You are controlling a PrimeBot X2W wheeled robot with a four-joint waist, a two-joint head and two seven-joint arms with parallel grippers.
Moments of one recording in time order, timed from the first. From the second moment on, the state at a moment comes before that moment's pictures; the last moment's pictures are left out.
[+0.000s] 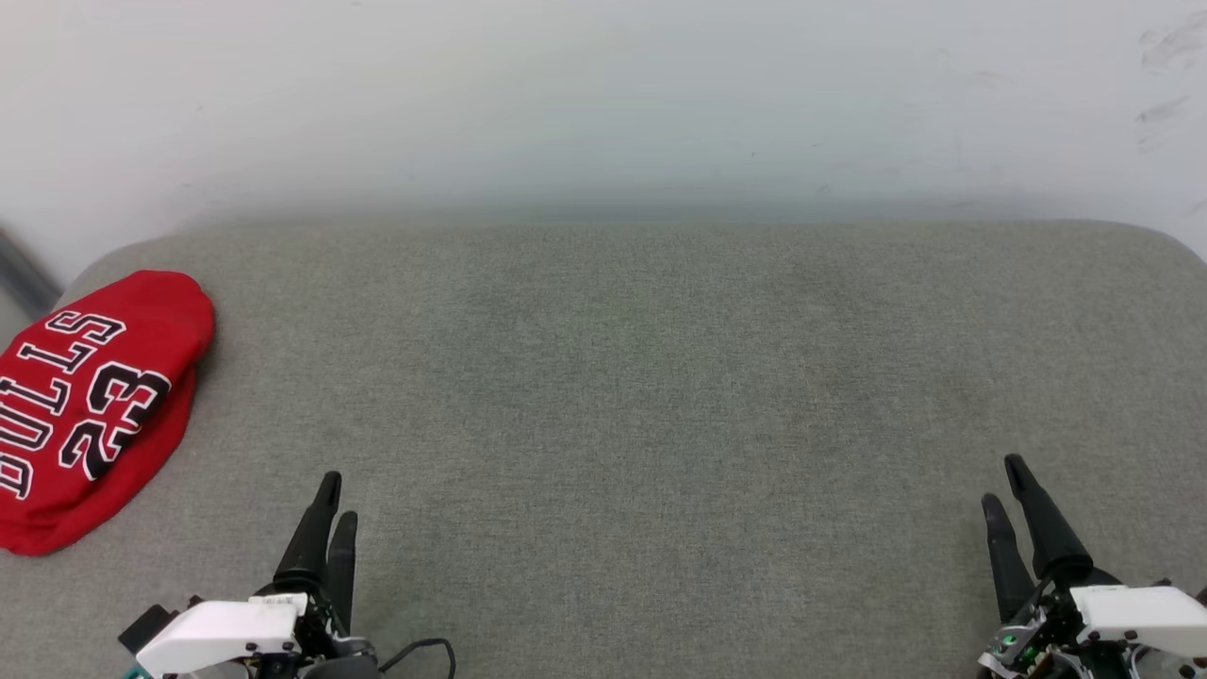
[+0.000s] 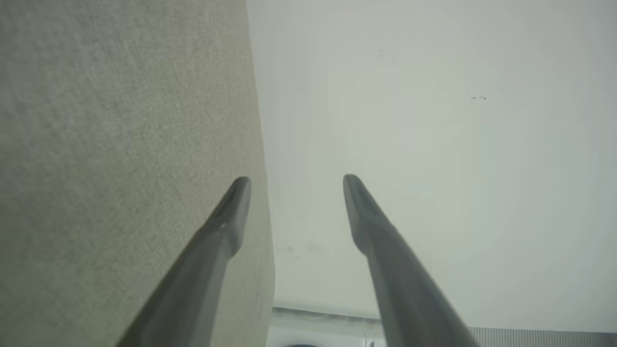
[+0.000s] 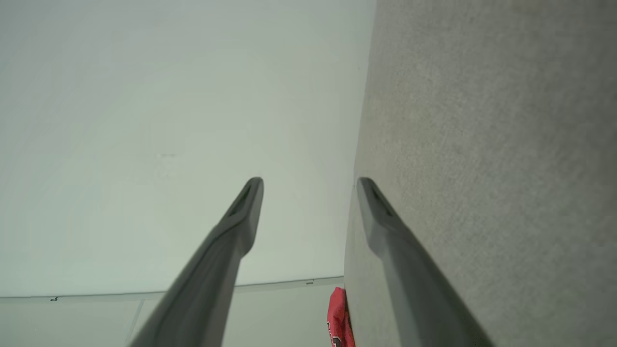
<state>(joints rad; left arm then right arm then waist) -0.07 0.05 0.11 0.29 -1.61 -0.13 0.11 -0.06 -0.05 -0.11 0.29 1.62 0.13 0.11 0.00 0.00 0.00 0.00</state>
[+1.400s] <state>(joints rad) -0.05 0.05 0.00 0.14 -0.89 0.03 -0.07 0.00 -0.05 -0.06 0.10 0.80 0.13 -0.06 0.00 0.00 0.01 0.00</state>
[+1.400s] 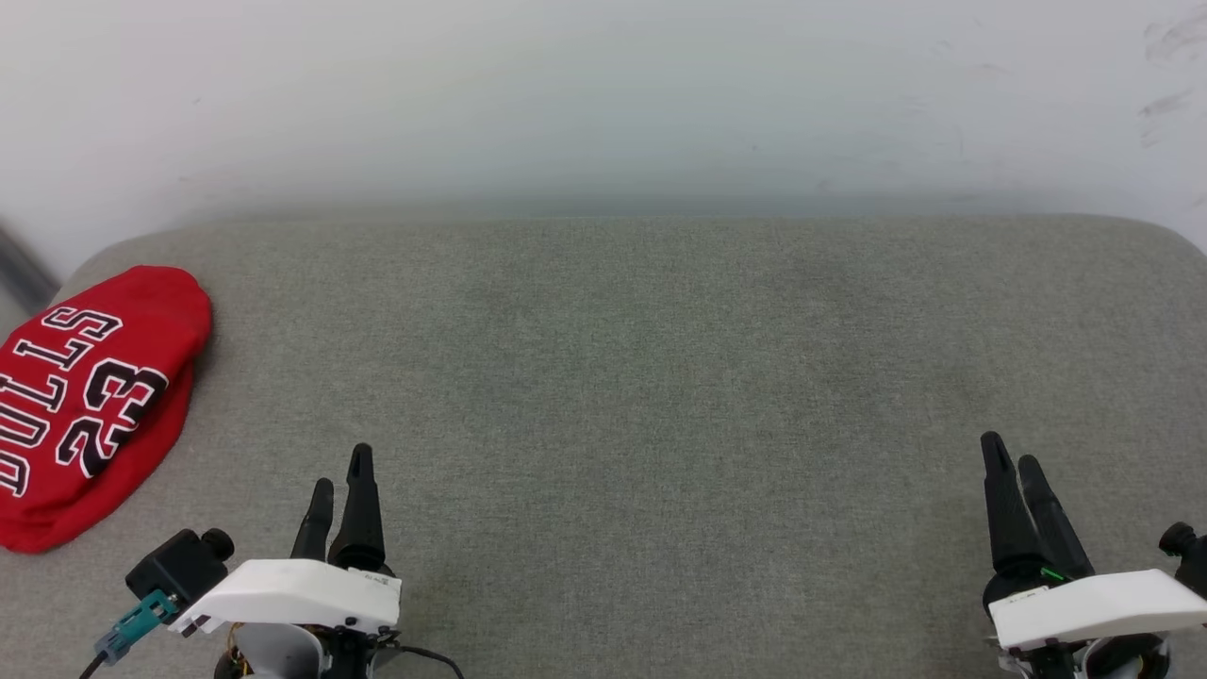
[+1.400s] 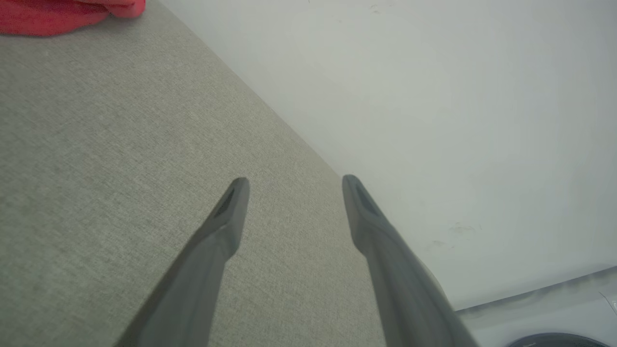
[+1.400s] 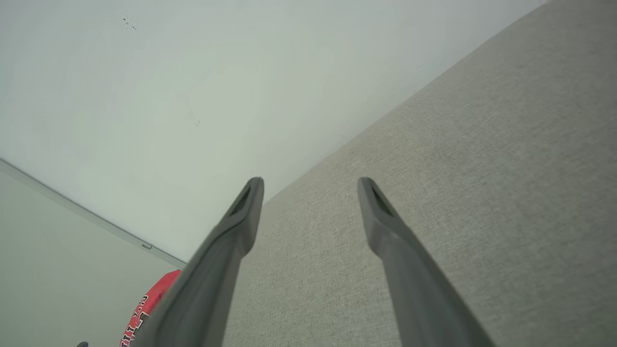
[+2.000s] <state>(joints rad) -0.04 0.05 -0.04 0.12 -0.64 0.06 -0.12 0.02 -0.05 -0.04 0.06 0.57 0.13 -0.12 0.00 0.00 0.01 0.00</state>
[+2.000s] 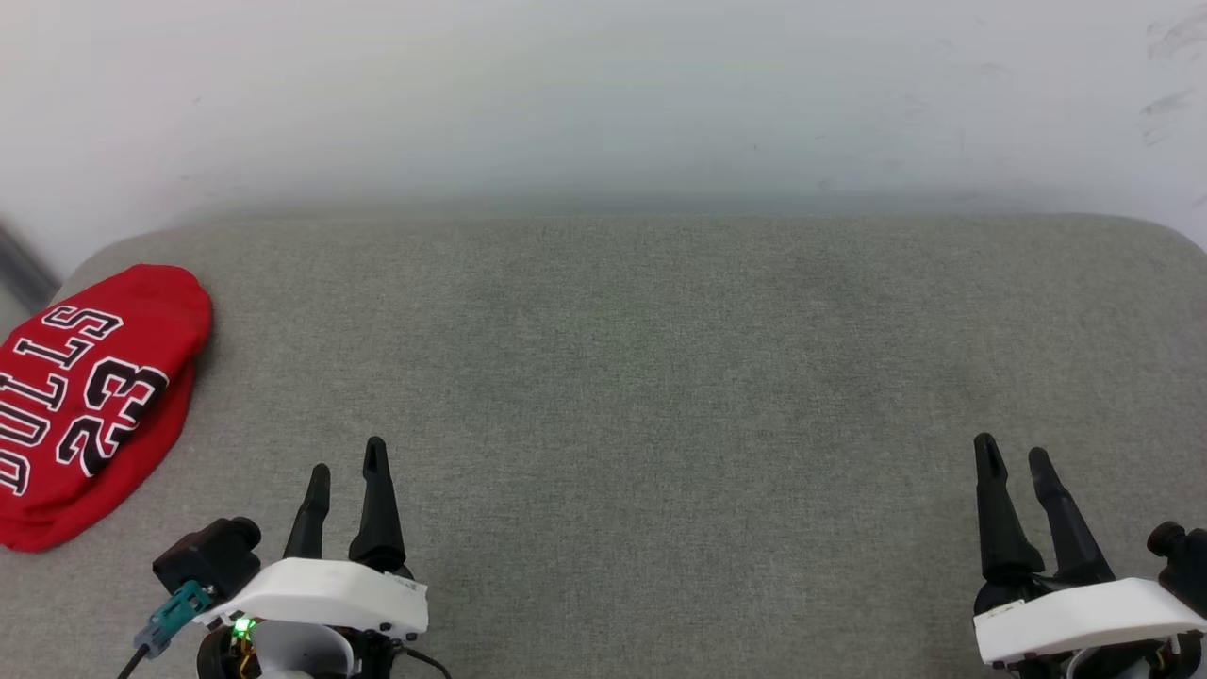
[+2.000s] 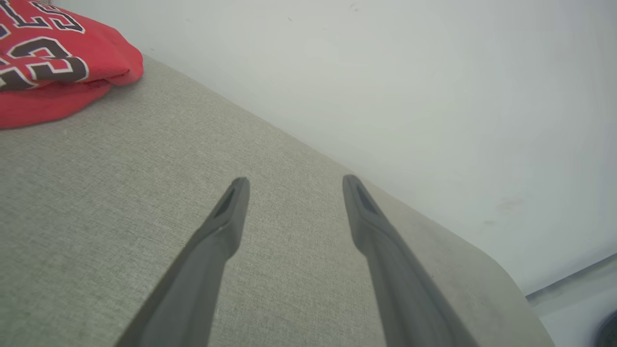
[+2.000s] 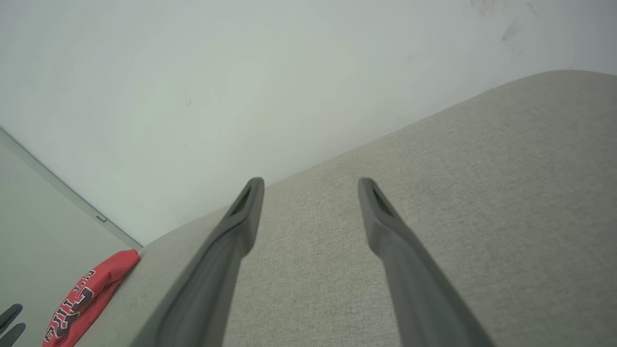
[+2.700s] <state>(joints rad) -0.03 0.05 -0.08 0.10 -0.41 0.08 -0.17 0.05 -0.05 -0.04 0.02 0.35 0.13 -0.17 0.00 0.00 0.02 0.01</state>
